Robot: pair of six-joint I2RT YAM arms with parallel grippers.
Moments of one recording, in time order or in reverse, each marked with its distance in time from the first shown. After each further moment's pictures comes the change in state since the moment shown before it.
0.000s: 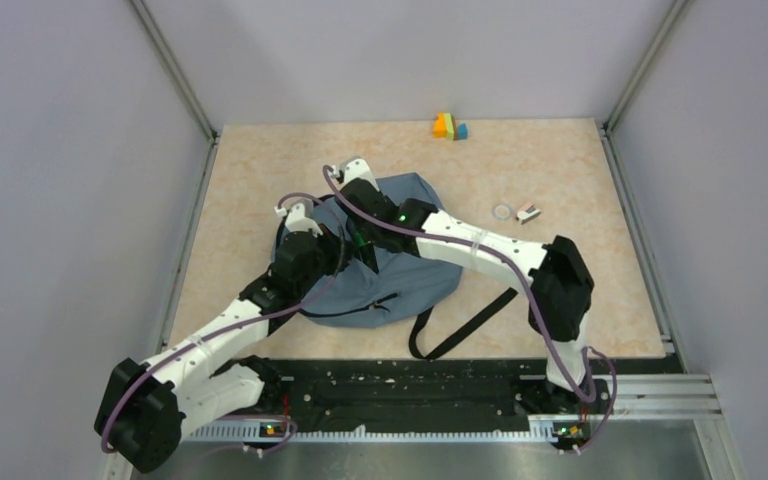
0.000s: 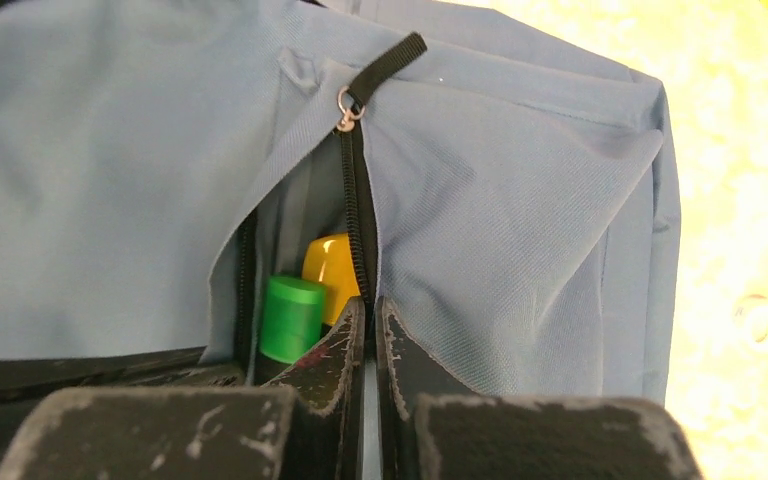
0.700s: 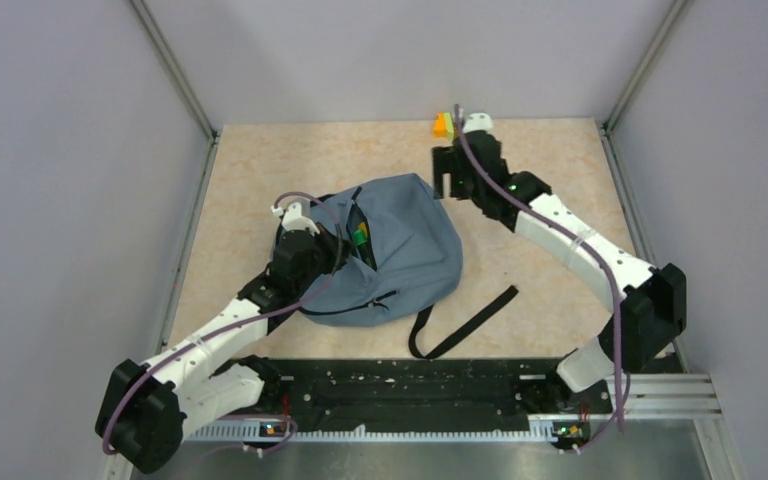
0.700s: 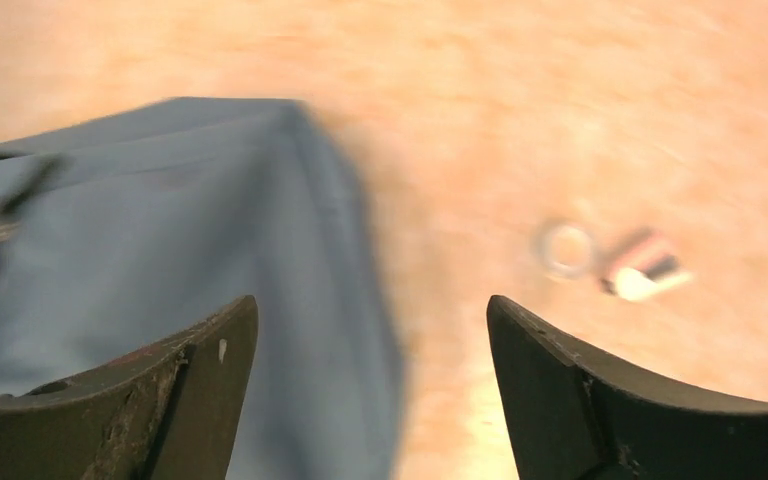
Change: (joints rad) left arm 0.021 0.000 0.000 -0.009 0.002 -0.002; right arm -0.329 -0.399 -0.253 0.046 -0.142 0.050
